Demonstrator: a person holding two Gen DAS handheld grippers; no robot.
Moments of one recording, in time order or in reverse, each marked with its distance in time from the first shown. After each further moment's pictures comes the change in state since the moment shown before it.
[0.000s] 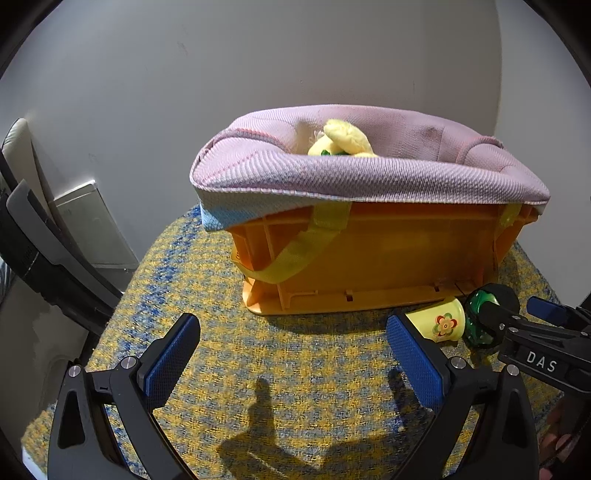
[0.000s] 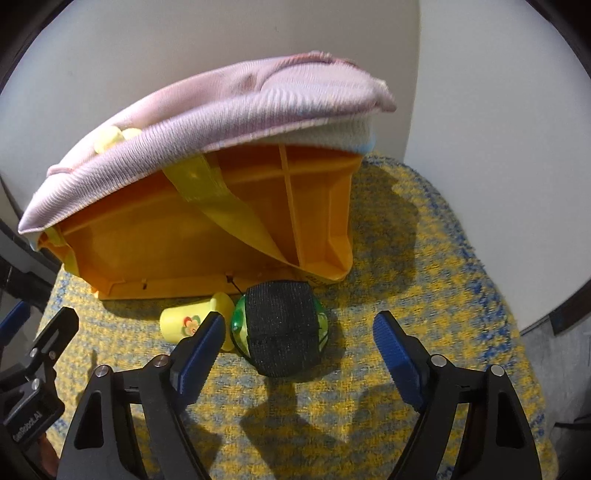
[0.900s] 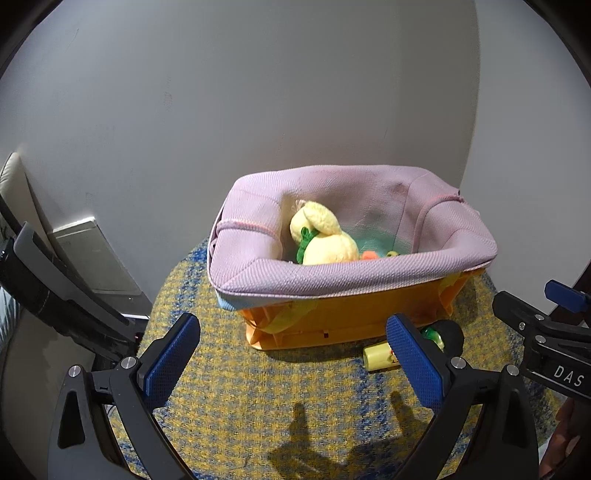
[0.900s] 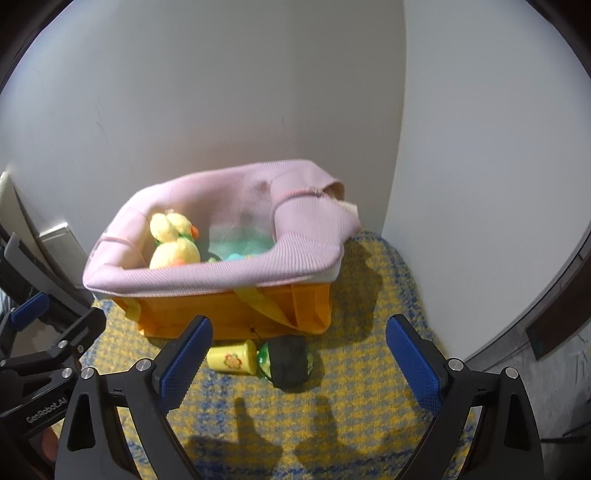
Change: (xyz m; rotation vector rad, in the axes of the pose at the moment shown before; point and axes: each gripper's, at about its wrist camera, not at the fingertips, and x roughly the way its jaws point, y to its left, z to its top) left arm -0.063 0.002 0.059 0.043 -0.018 -0.053; right arm -0.106 0.005 0.041 -0.024 -0.133 -0.021
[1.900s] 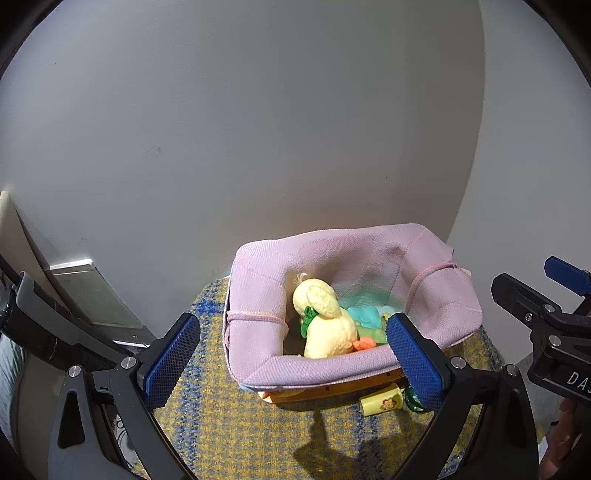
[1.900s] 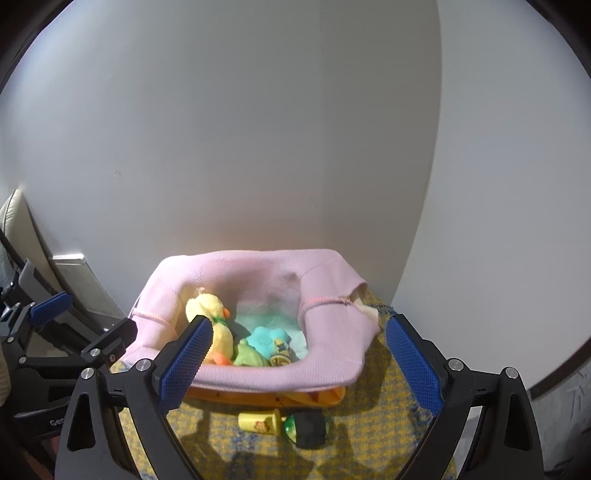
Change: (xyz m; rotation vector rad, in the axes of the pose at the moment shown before) left arm -0.019 0.011 0.086 0.032 -0.027 -0.040; right arm -0.038 0.025 0.085 -0.069 -0.102 0.038
